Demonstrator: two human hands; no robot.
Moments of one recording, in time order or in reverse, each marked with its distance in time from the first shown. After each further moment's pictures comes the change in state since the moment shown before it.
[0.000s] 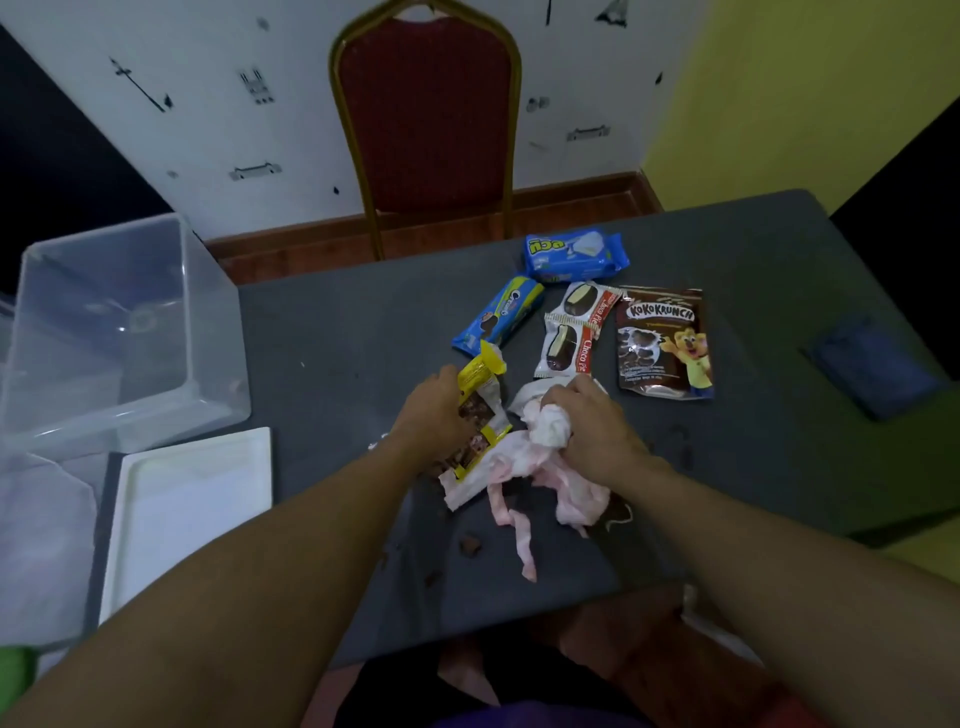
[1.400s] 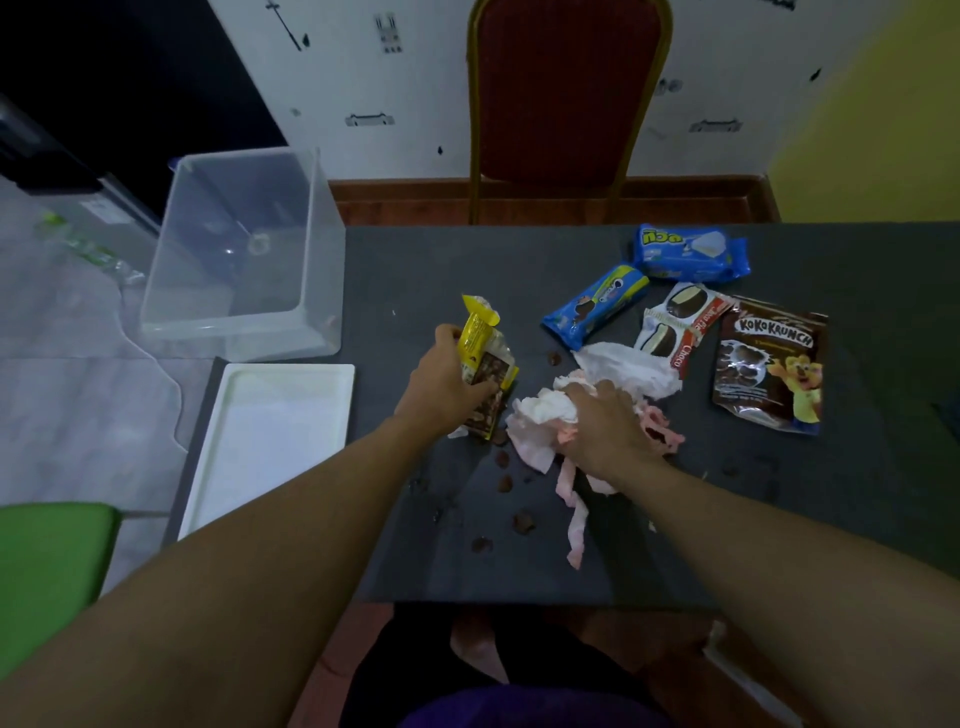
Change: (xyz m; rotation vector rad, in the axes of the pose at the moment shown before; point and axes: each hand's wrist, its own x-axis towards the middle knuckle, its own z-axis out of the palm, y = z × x) left_hand -0.049 -0.057 -0.030 -0.413 0.273 -0.174; right_hand 0.036 -0.041 0.059 -0.173 -0.199 0.058
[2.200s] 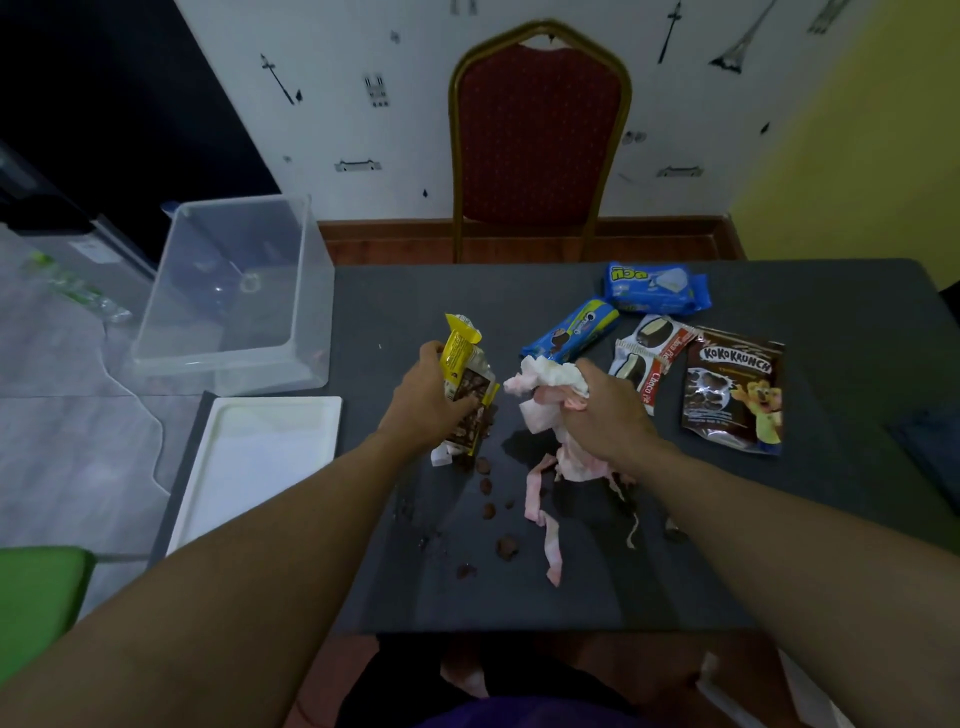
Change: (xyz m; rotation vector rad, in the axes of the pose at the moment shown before) left_hand 0.002 0.015 -0.011 0.006 0.026 0.052; right_hand -0.005 -0.002 -0.065 0.252 0.215 -0.104
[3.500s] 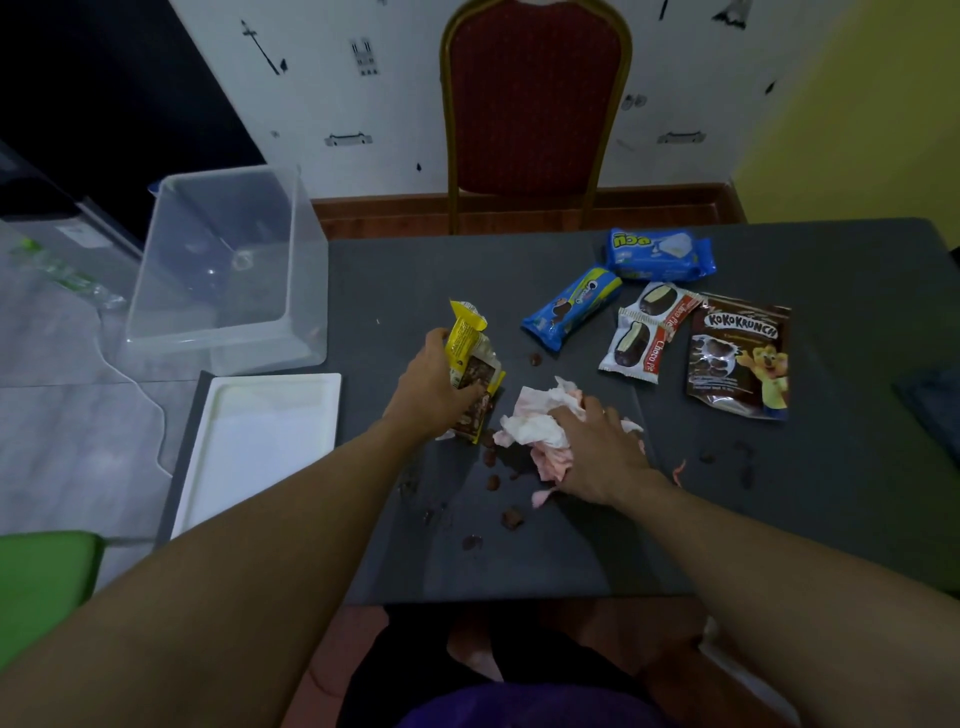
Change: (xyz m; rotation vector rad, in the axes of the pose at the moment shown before) left_hand -0.010 -0.007 0.011 0.017 -0.038 -0.005; right_hand -0.043 0.029 0.056 -0.405 -0.297 0.029
